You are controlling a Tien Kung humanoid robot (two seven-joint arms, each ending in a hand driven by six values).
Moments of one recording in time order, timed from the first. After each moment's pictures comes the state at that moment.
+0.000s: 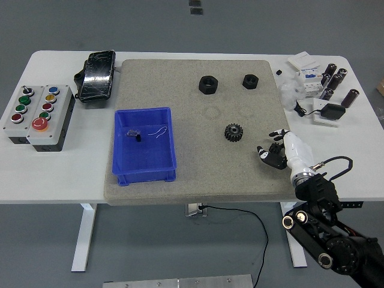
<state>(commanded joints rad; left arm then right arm) -0.05 0.10 -1.56 -0.18 1.55 0.03 0.22 0.23 -0.19 0.99 1.22 -1.99 -0.43 -0.43</state>
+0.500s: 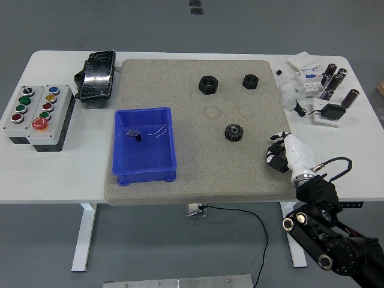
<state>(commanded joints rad) -0.05 0.10 -1.57 -0.18 1.55 0.03 0.22 0.23 -0.19 0.98 1.21 -2.02 -0.43 -0.45</state>
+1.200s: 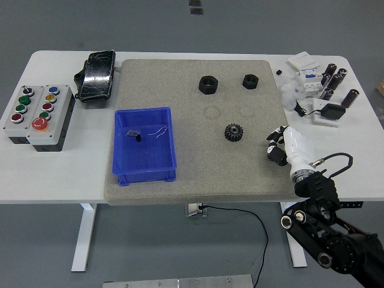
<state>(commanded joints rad) -0.05 0.10 -1.57 -0.18 1.55 0.03 0.22 0.26 -0.20 0.95 1.26 -2.03 -0.48 -0.45</state>
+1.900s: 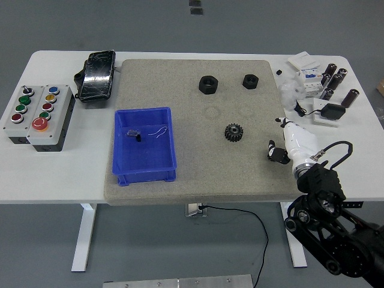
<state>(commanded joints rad) -0.05 0.10 -1.58 -0.18 1.55 0.03 0.22 0.23 -0.25 0.96 1.43 -2.19 -0.26 -0.65</state>
